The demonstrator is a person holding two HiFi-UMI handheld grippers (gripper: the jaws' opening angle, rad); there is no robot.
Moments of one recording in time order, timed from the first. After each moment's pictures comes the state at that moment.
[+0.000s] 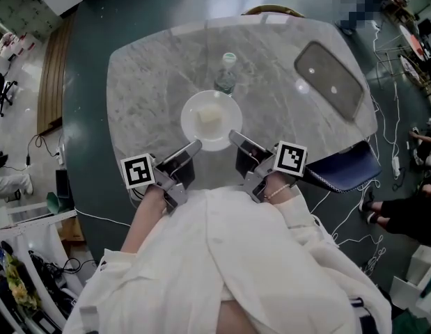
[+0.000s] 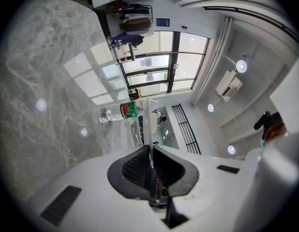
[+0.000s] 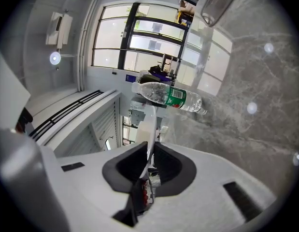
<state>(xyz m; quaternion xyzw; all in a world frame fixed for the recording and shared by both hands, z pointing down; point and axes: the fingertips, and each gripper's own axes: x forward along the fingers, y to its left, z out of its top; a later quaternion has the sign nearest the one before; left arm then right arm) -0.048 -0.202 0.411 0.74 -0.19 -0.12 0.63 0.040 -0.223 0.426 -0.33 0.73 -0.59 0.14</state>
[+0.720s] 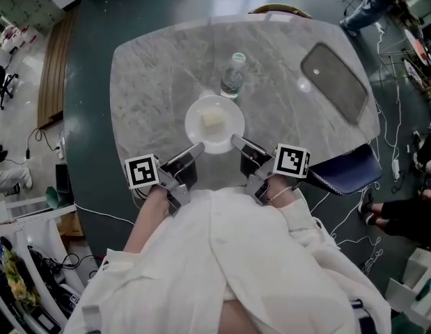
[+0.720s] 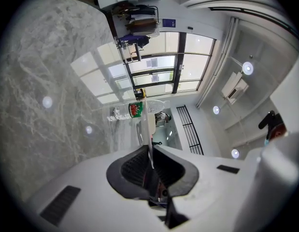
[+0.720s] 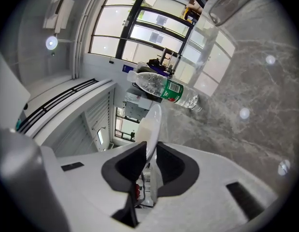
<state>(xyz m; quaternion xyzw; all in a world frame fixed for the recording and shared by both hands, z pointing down) -0.053 -0.203 0.424 0.72 -0.20 -0.11 0.66 0.028 -0.226 0.431 -0.32 0.76 -0.56 0.08</state>
